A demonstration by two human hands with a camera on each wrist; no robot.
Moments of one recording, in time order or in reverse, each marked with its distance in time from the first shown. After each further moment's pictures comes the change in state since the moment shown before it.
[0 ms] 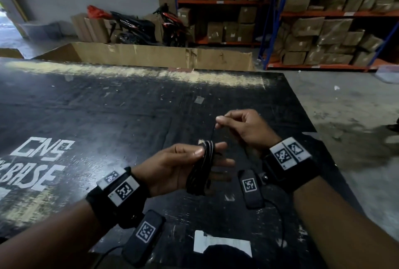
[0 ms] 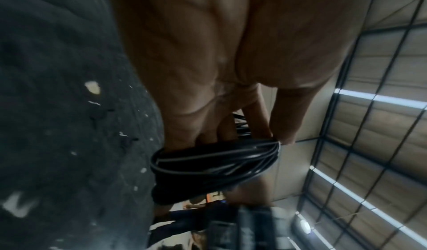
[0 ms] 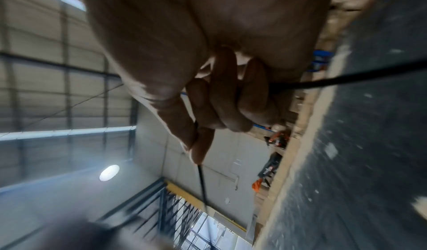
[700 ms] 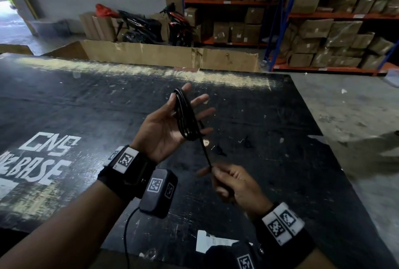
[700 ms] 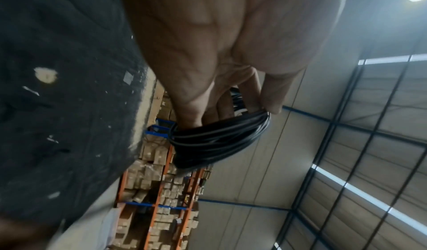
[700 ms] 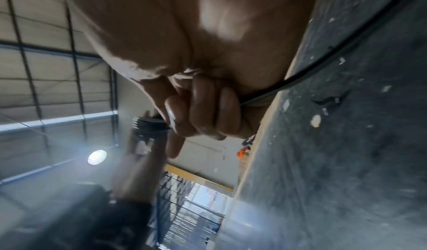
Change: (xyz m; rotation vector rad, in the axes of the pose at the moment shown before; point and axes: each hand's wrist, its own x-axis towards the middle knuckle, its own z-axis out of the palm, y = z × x) left_hand 0.014 0.046 -0.022 -0.228 0.320 0.445; right_hand -0.069 0.074 0.054 0.331 -0.263 0.035
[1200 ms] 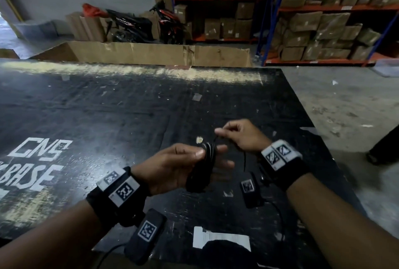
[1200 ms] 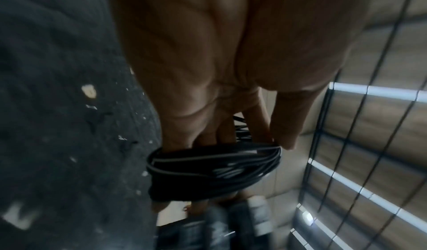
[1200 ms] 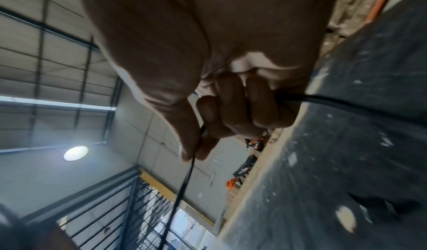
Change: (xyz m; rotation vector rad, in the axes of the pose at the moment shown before) left_hand -0.039 -0.040 -0.004 0.283 -0.282 -0.402; right_hand 0.074 -0.051 -0.062 -0.596 0.201 0.077
